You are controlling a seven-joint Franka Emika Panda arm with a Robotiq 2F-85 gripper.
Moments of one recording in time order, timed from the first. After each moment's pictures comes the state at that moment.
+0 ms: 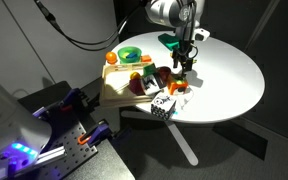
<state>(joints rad) 0.01 0.69 -0.17 -1.77 0.00 2.37 0.38</state>
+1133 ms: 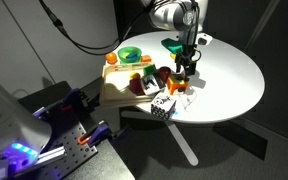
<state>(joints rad) 0.03 0.76 -0.21 -1.70 -0.01 2.33 0.39</state>
